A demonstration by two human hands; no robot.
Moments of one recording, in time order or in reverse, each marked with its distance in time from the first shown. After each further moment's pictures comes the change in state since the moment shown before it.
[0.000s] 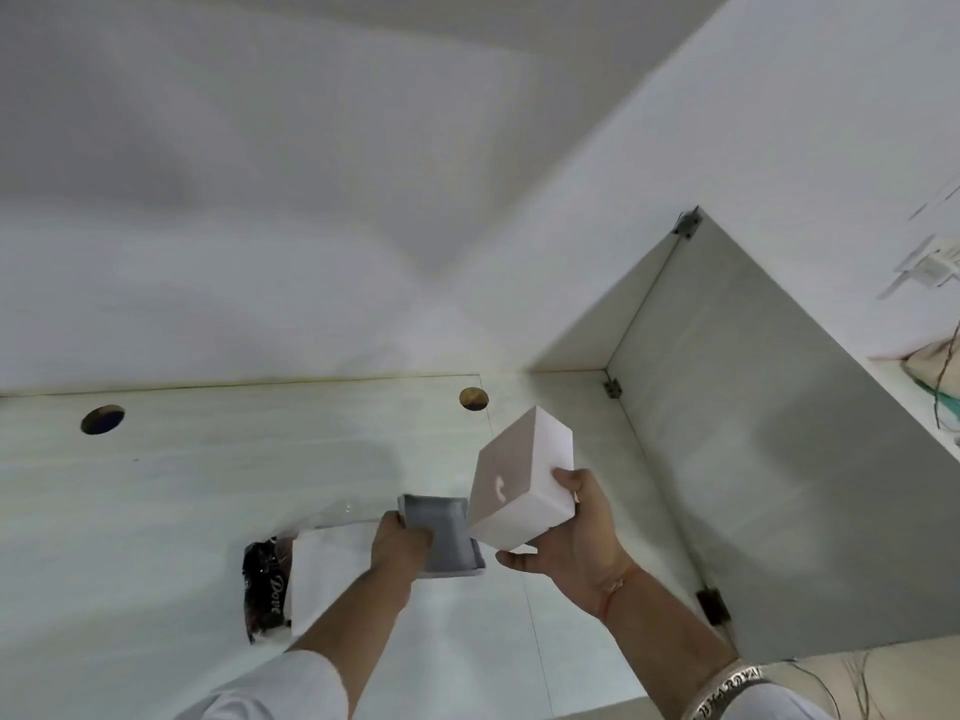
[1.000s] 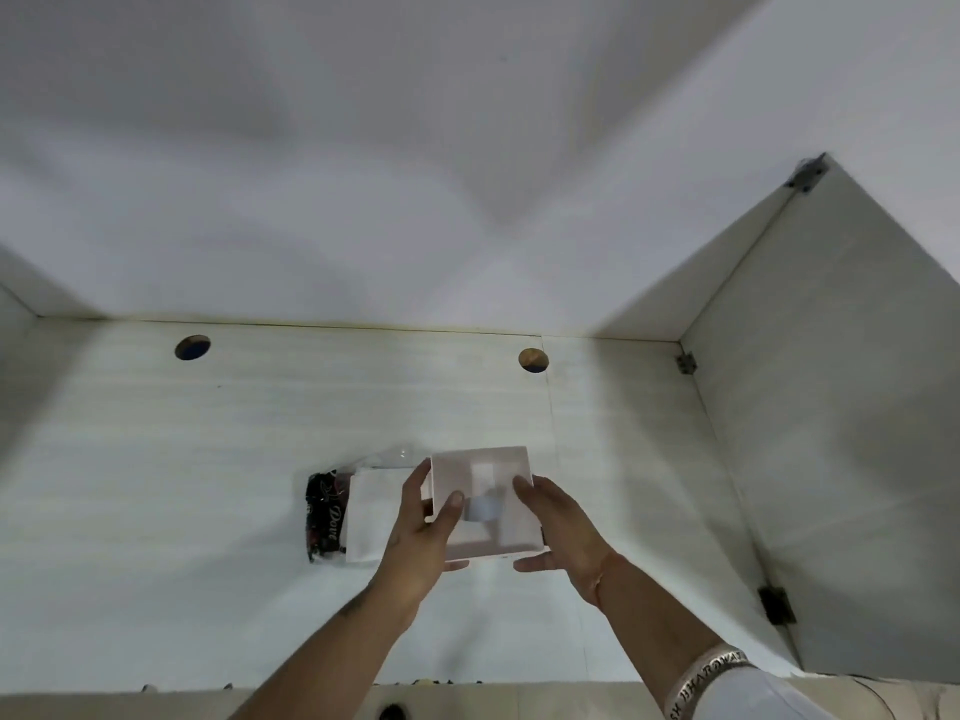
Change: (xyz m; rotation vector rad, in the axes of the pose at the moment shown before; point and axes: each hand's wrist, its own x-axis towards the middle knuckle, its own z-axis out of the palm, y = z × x) left_hand -0.095 -0.014 -0.044 -0.182 -0.102 0.158; right_hand 0.034 0.061 0.007 -0.610 -0.010 0.116
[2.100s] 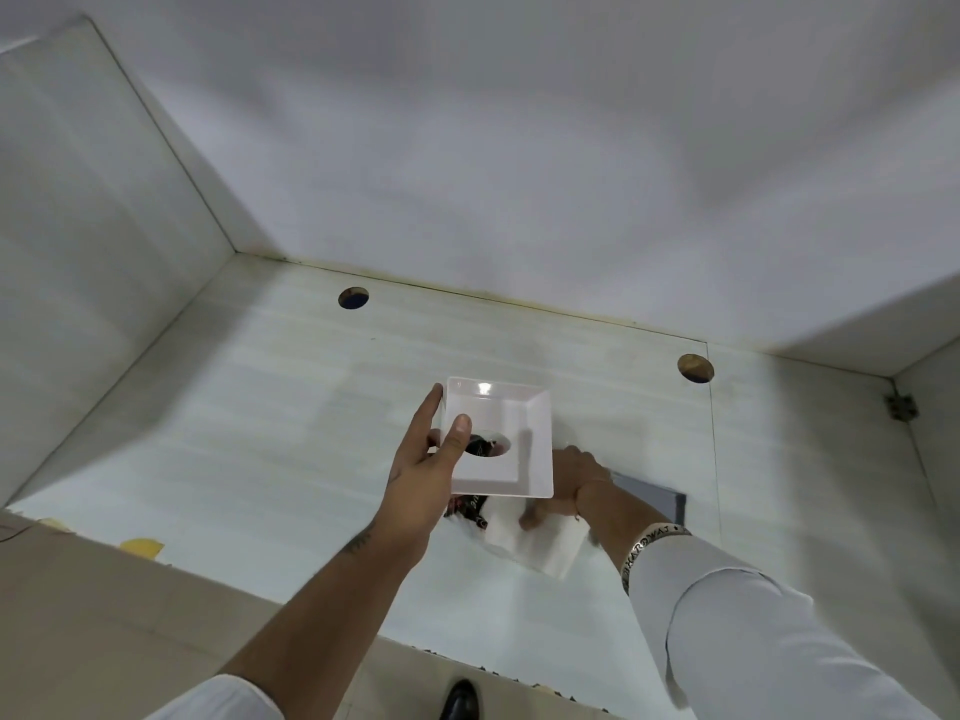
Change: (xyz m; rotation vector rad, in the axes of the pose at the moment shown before) left_hand 0.012 0.025 -0.151 -0.143 0.327 0.161; right_hand 0.159 -0.020 0.159 -1.402 -0.177 -0.047
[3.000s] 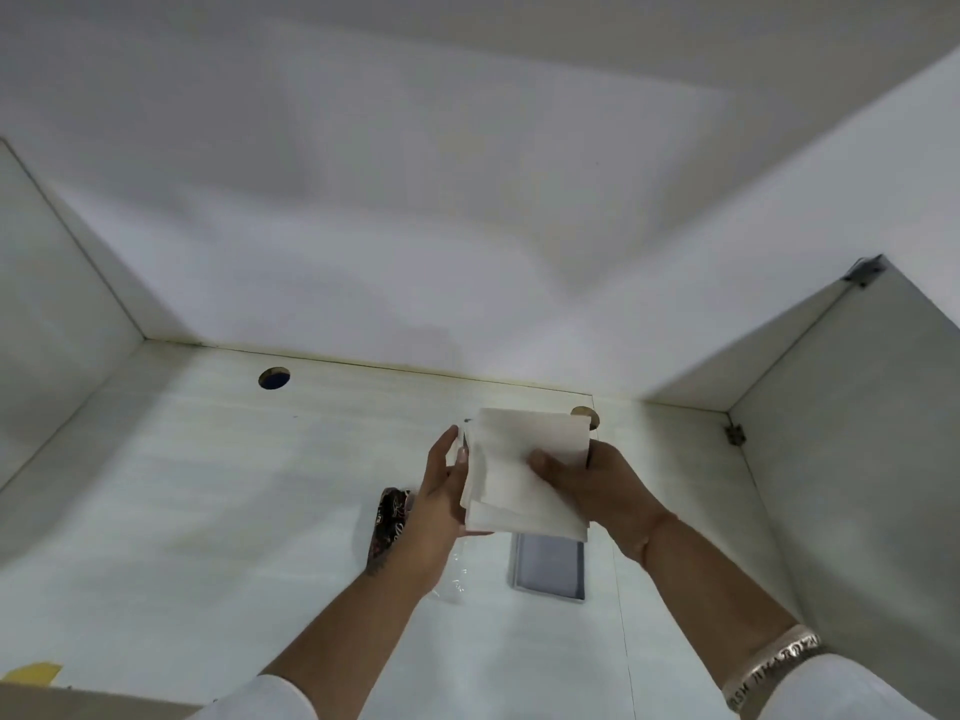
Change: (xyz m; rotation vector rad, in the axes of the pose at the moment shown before) left_hand -0.031 0.057 0.089 -0.121 -0.330 -0.047; right_hand -0.204 0.053 -0.108 1.219 0.425 -0.184
